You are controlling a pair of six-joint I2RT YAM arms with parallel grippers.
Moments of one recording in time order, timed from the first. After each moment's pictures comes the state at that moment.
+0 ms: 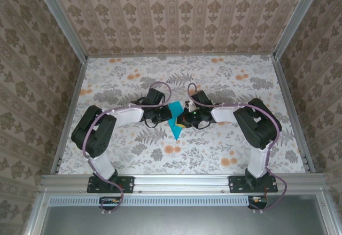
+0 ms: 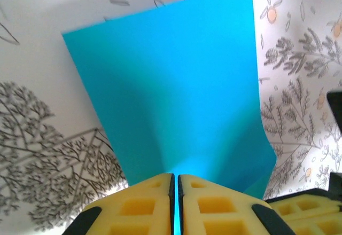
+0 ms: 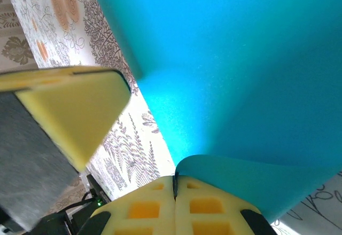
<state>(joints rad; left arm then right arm) -0.63 1.75 0.94 -0.19 0.26 -0.77 0.54 1.89 0.95 0.00 -0.66 0.92</state>
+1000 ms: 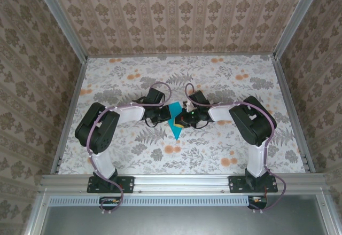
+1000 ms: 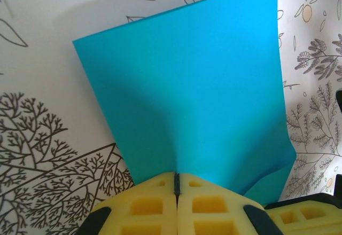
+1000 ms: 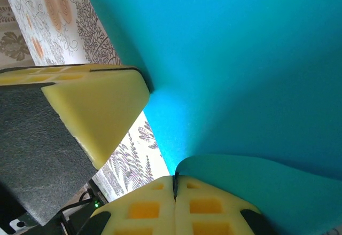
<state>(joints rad) -0.62 1.80 0.96 -0.20 0.28 -0.77 0.54 1.95 0.99 0.01 -0.68 0.91</state>
